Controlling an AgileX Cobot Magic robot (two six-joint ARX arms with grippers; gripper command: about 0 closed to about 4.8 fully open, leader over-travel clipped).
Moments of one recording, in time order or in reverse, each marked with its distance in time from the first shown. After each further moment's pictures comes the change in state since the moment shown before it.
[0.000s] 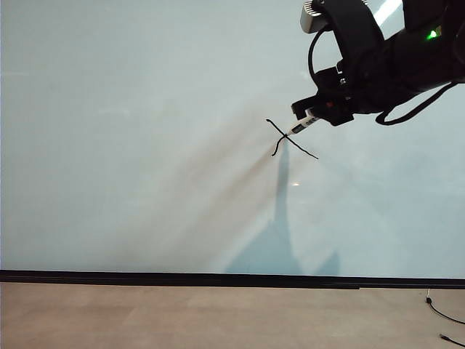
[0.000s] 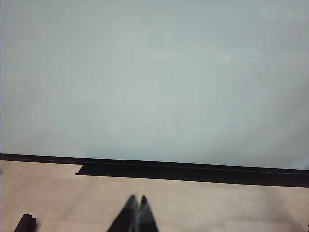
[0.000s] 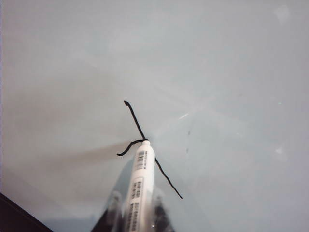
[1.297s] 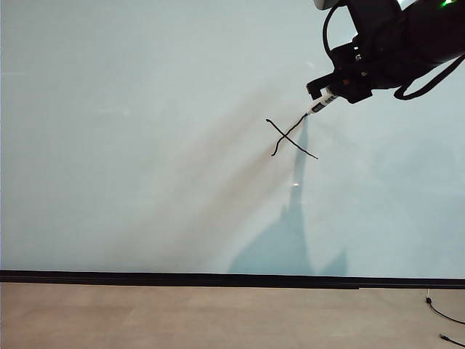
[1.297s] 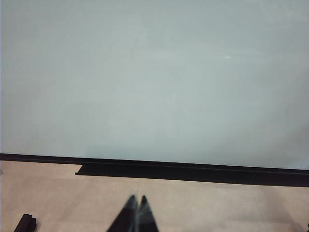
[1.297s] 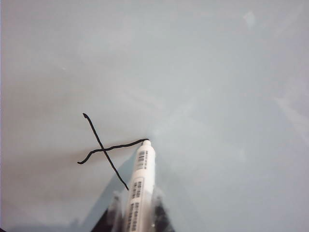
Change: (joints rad) left arm 0.000 0.000 0.000 0.000 0.000 0.000; right arm -0.002 -0.107 -0.003 -0.067 0.082 -0.060
